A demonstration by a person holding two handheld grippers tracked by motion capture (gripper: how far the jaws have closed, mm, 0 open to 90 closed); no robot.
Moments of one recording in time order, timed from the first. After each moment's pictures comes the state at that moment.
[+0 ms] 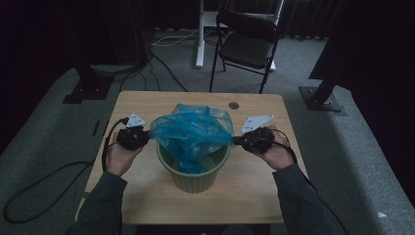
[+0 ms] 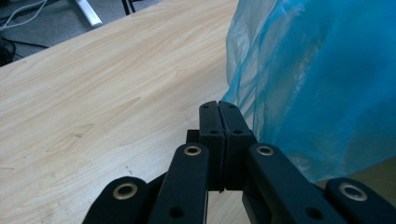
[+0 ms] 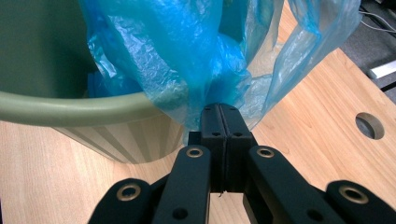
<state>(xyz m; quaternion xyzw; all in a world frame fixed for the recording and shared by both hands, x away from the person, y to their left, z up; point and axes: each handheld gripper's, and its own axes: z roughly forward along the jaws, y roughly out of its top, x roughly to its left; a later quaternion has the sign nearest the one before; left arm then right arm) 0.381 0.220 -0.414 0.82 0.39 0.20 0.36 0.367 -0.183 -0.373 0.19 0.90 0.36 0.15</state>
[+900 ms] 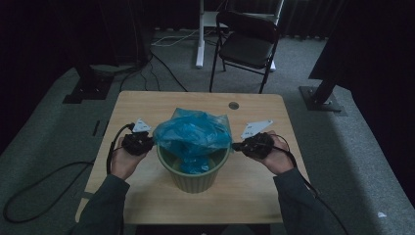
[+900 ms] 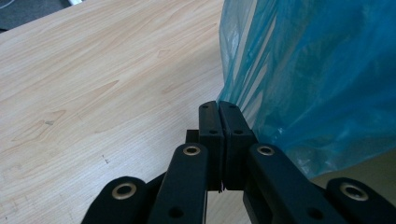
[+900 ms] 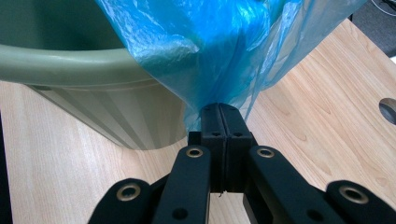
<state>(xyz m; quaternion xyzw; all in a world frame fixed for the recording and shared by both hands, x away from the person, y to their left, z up) 0.378 0.210 -0.432 0.83 0.39 0.18 0.35 0.363 -0.186 -0.392 0.19 0.91 0.35 0.13</state>
